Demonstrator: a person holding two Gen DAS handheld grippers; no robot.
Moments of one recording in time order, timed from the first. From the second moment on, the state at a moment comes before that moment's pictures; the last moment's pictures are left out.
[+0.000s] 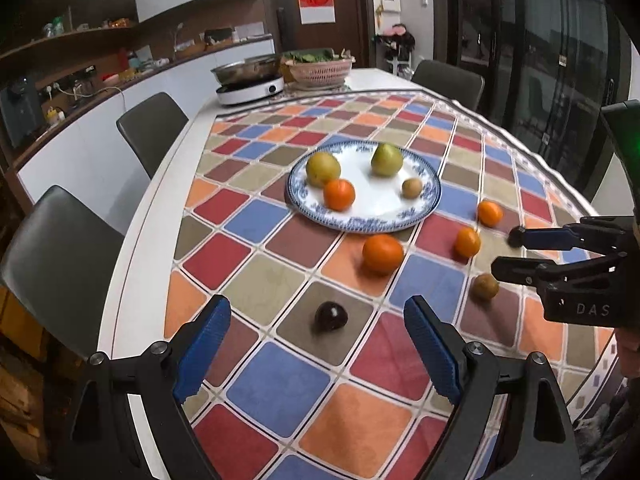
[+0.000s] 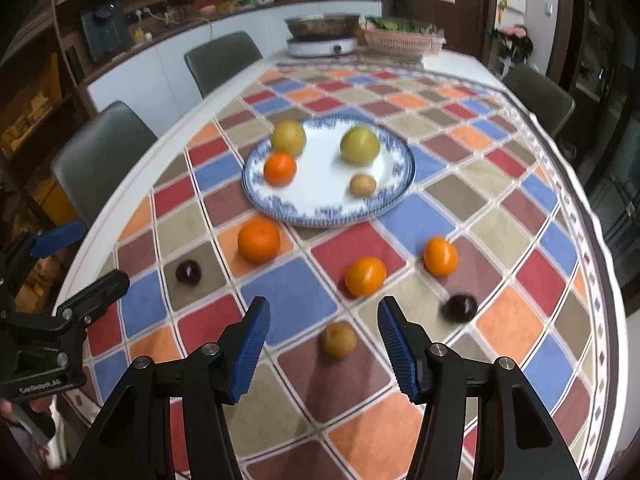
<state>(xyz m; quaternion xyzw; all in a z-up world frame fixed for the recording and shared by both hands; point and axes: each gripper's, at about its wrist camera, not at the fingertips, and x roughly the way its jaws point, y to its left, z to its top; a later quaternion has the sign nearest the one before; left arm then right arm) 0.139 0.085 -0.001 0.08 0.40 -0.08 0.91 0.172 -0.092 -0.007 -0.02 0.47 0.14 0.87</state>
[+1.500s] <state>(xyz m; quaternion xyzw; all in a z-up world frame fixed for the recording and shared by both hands) 0.183 0.075 -0.071 0.06 0.46 -0.10 0.88 0.188 -0.096 -0.072 -0.03 0.53 0.14 0.84</state>
